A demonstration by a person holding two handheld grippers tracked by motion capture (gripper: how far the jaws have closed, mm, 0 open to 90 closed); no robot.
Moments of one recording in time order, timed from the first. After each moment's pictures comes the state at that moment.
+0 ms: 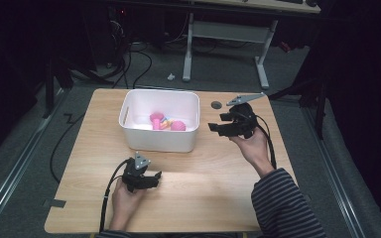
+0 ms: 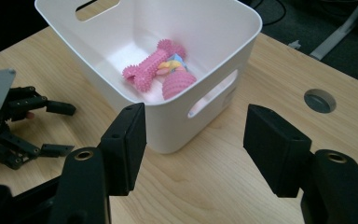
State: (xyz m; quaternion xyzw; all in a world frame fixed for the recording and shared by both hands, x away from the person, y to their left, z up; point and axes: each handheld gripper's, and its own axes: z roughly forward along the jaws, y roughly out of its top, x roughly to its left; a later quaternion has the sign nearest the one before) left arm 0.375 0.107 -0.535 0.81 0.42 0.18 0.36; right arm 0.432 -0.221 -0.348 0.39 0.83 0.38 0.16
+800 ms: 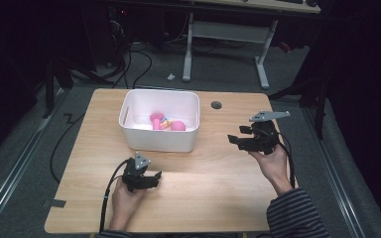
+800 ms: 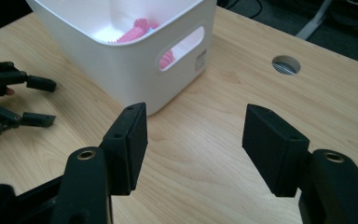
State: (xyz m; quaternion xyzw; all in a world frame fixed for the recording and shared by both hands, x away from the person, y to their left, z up) left arm 0.375 0.107 -0.536 0.81 0.42 0.18 0.36; right arm 0.391 -0.272 -0.366 0.42 0.81 0.38 0.18
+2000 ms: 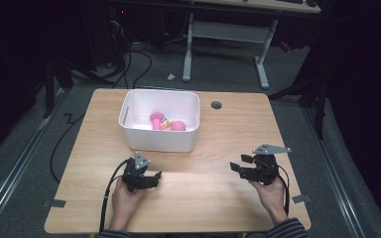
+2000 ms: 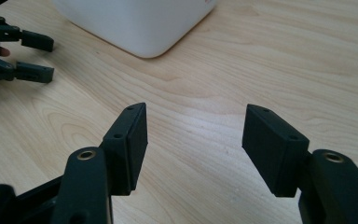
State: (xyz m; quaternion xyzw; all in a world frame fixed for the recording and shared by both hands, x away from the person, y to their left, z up) left arm 0.375 0.107 -0.535 0.81 0.42 0.18 0.36; right arm 0.344 -0.290 -0.450 0.46 0.78 0.39 0.15
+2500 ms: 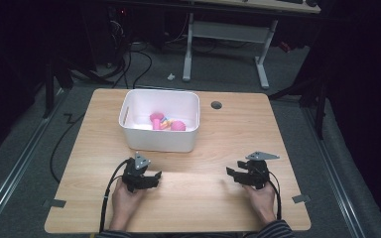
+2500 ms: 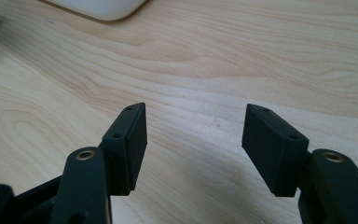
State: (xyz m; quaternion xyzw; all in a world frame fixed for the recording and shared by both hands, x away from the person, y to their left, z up) left arm 0.375 0.106 -0.536 0.81 0.42 0.18 0.36; right arm 0.355 -0.287 -0.505 0.50 0.77 0.37 0.15
